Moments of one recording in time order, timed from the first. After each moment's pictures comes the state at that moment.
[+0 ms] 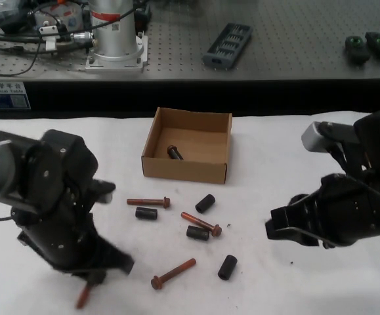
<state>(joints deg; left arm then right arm) -21.2 97.6 -53.3 40.1 9.7 0.3 33.5 72.8 -41.9 26.8 -18.2 17.2</state>
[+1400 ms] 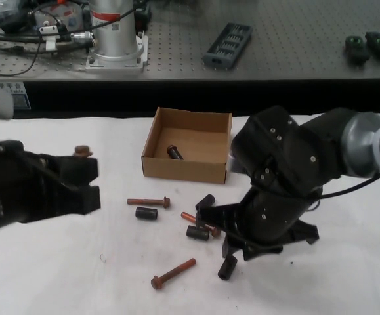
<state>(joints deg) -21.3 53.1 -27.7 0.0 16.8 -13.1 41.2 103.3 -63.1 40.5 -6.9 37.9</state>
